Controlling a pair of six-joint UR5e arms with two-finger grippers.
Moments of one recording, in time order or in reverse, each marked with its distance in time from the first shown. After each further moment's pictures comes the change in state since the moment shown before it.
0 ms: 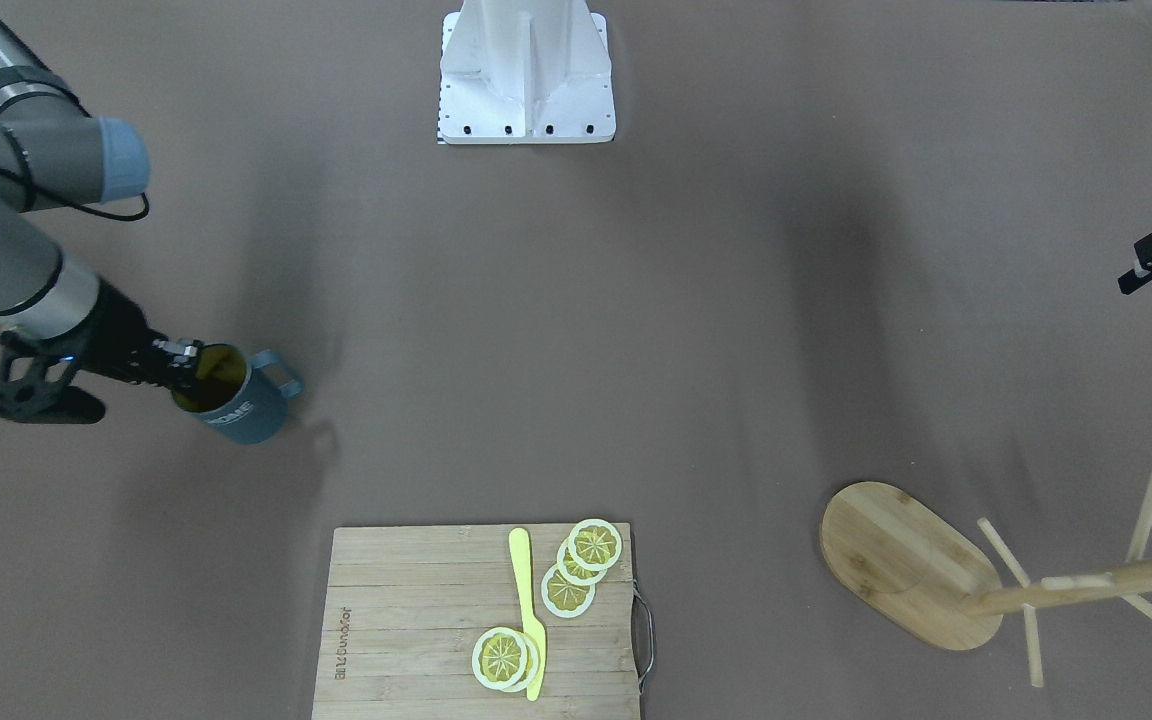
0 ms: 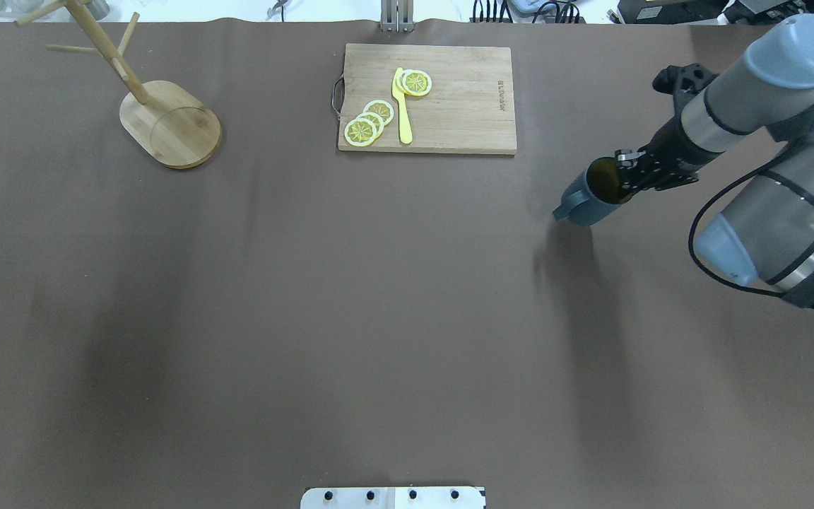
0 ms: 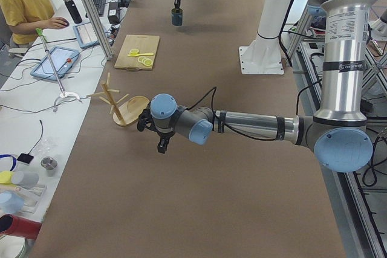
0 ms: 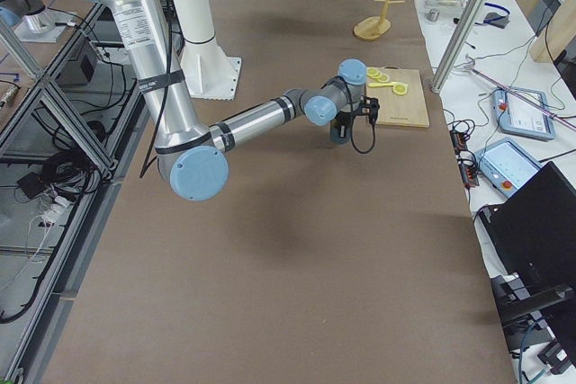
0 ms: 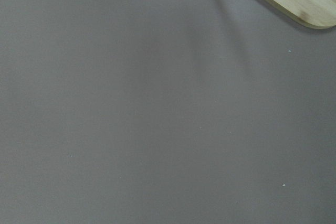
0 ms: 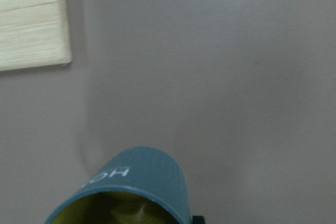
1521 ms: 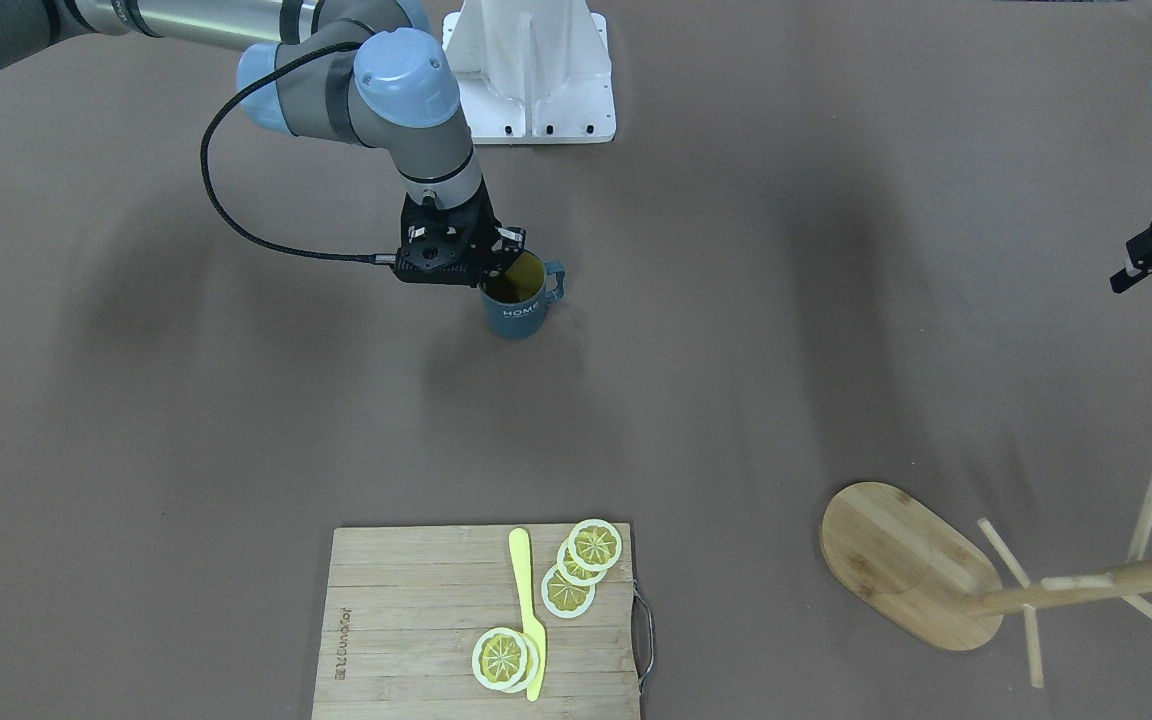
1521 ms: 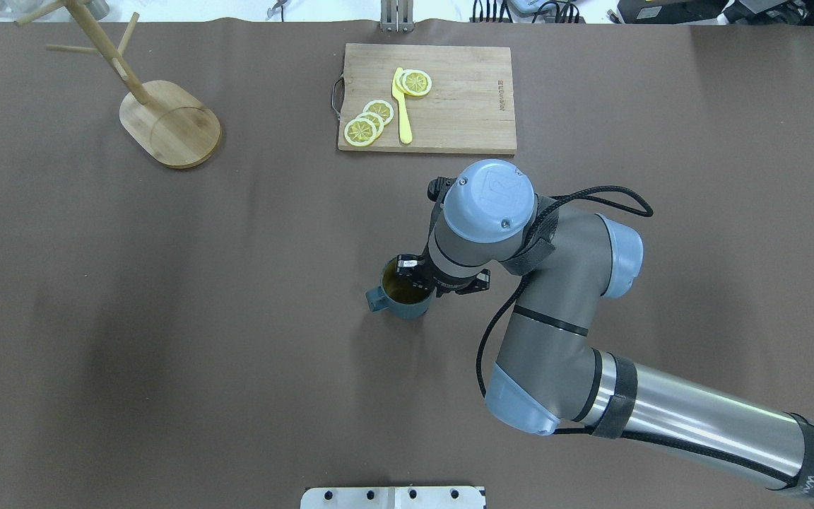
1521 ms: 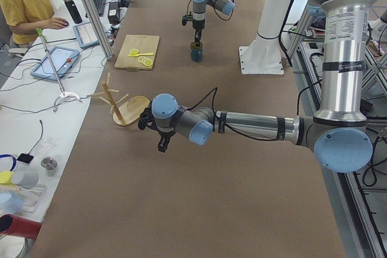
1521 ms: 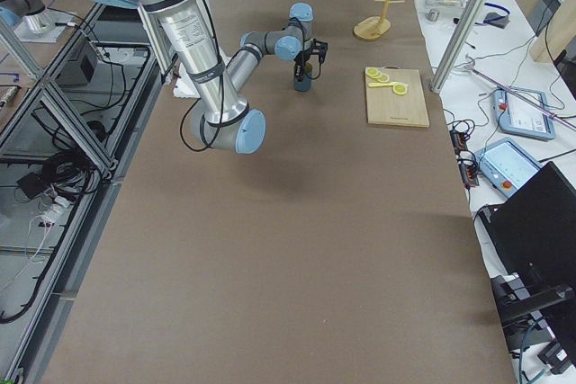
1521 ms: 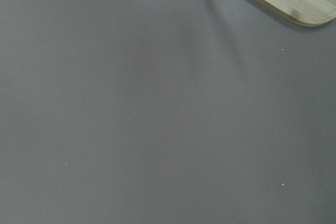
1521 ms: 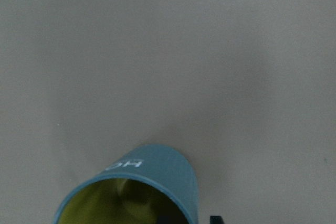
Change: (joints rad) left arm 0.020 0.000 -0.003 -0.029 -0.009 -0.001; right arm -0.397 0.302 0.003 -0.194 -0.293 0.303
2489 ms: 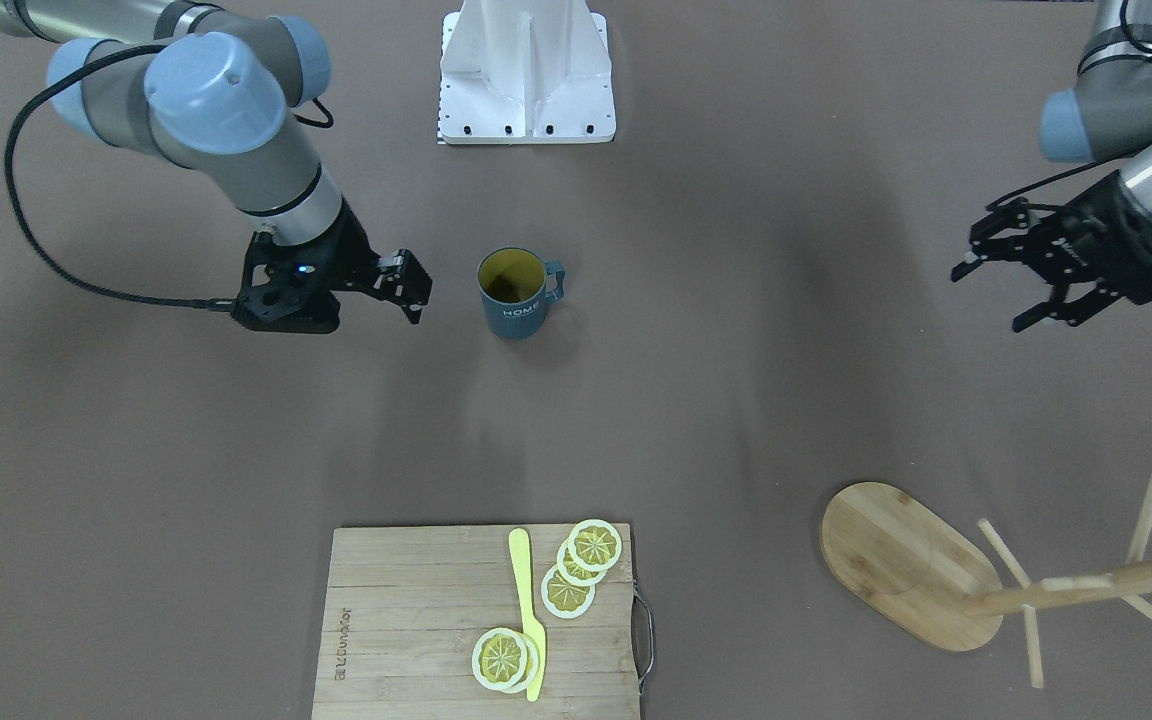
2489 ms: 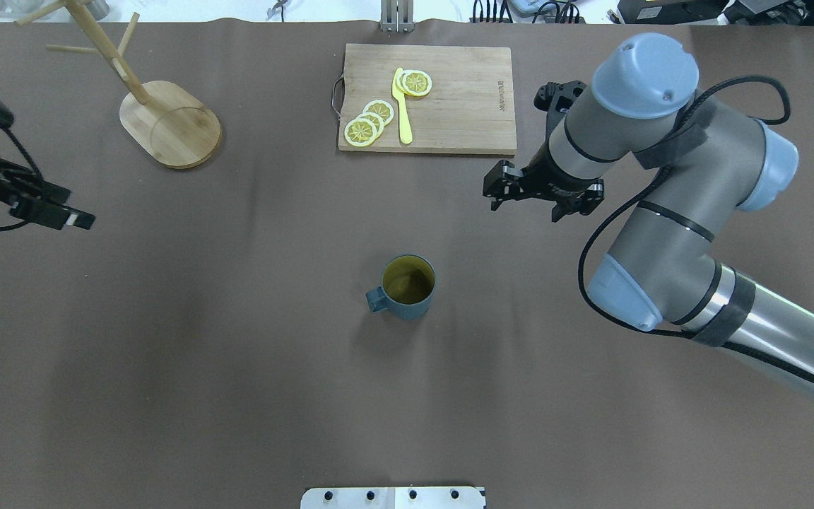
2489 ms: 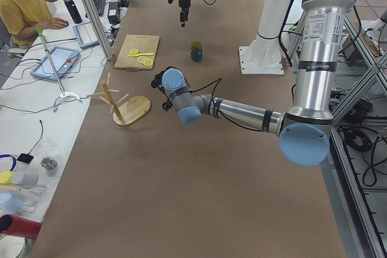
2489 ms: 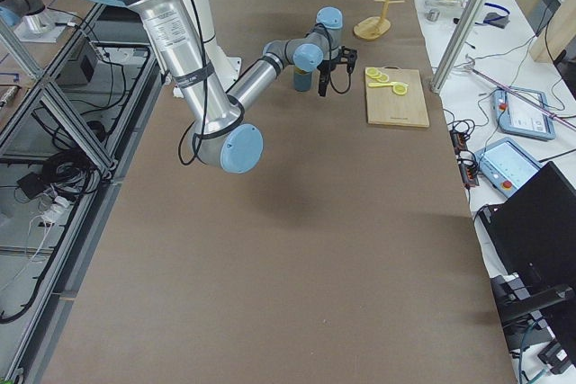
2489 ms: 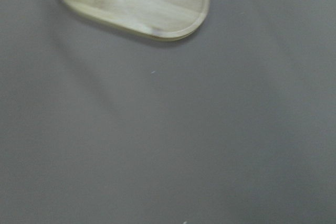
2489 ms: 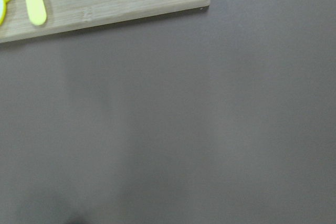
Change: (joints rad) left arm 0.304 -0.149 -0.011 -0.463 0.006 -0.194; right arm 0.278 -0.156 0.086 -0.005 0.180 -0.222
